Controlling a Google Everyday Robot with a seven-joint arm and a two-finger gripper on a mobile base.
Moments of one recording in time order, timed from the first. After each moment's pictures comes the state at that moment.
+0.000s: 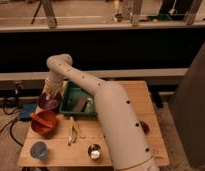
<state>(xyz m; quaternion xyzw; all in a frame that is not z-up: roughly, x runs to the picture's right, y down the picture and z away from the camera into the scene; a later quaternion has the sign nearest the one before) -0.324 0.043 0.879 -0.17 -0.40 -0.49 0.75</state>
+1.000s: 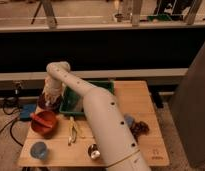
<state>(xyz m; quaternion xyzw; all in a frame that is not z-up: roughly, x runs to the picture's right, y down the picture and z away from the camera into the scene) -0.329 0.080 0.919 -0.22 -0.42 -0.48 0.74</state>
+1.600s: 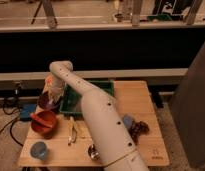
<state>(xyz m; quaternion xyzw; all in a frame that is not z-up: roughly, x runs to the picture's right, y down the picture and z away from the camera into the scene) -0.313 0.071 0.937 -0.23 -0.41 -0.46 0.75</state>
